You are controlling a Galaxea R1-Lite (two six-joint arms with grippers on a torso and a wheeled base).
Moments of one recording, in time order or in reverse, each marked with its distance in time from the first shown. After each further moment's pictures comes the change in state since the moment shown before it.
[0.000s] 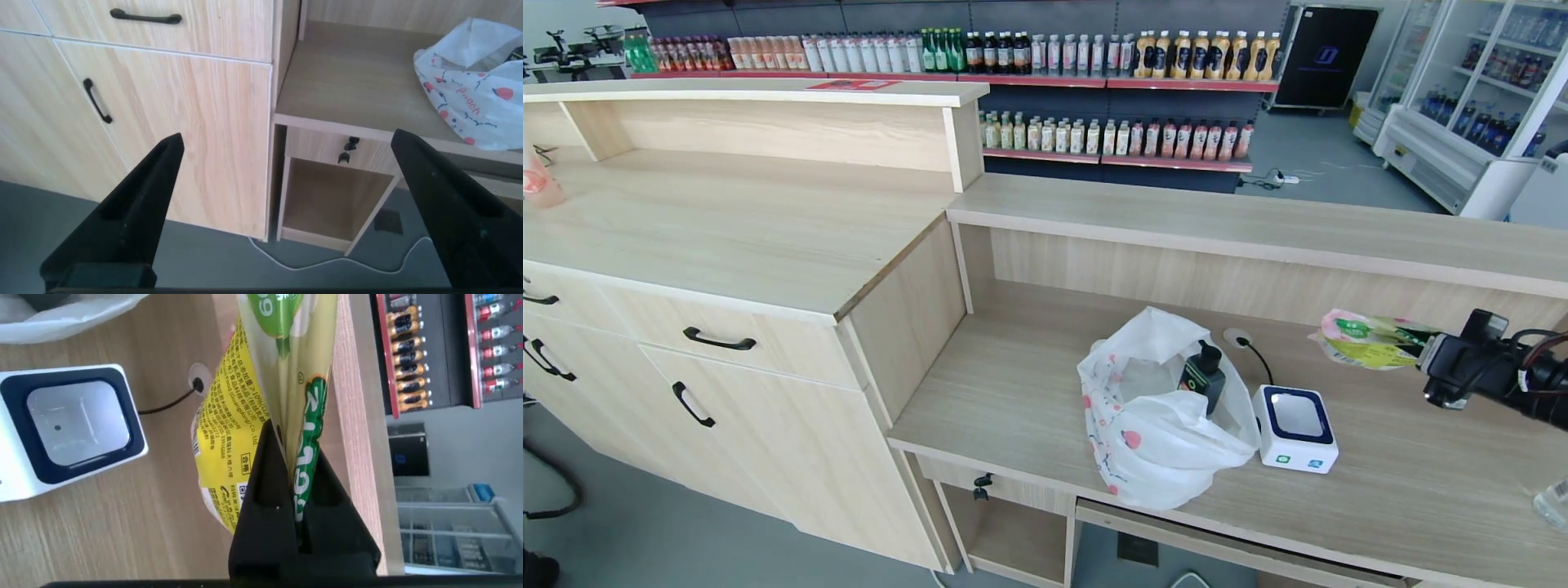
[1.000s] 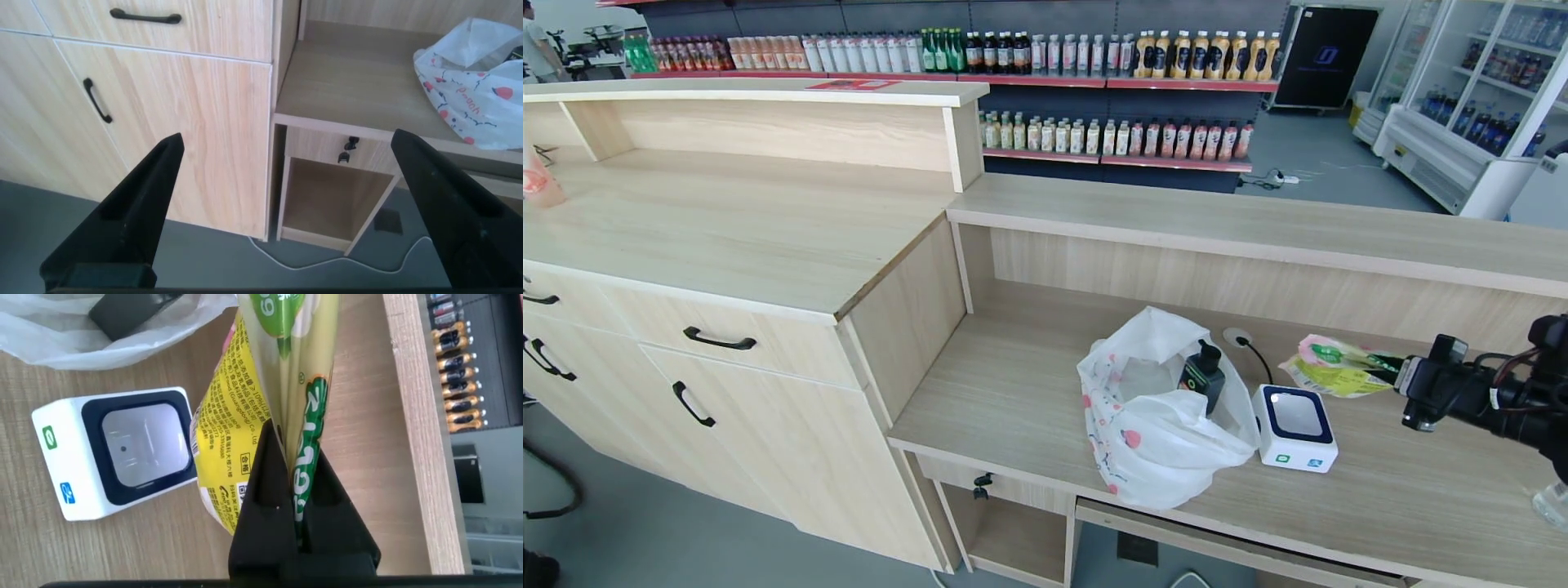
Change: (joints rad) left arm 0.000 0.000 0.000 0.000 0.000 0.000; right arm 0.021 0.100 0.003 -0.001 0.078 0.013
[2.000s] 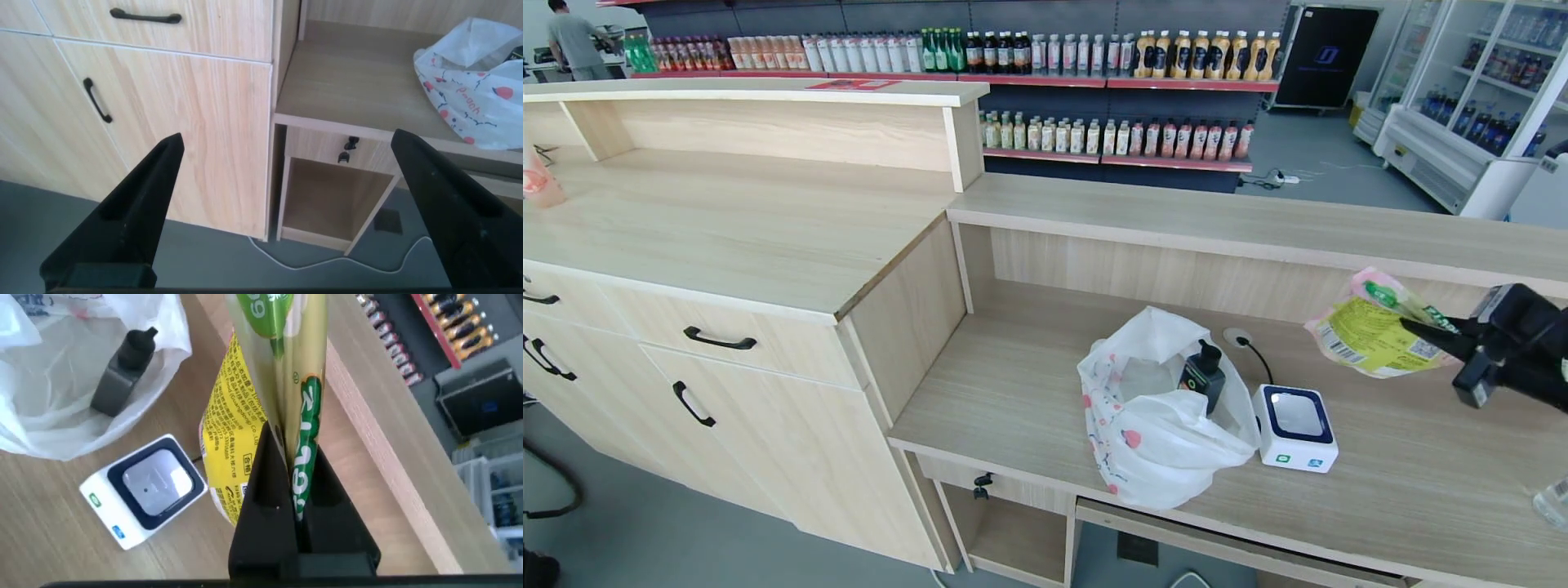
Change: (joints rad) left arm 0.000 0.000 0.000 0.000 0.000 0.000; right arm -0.013 -0.313 0.046 0.118 -0.074 0.430
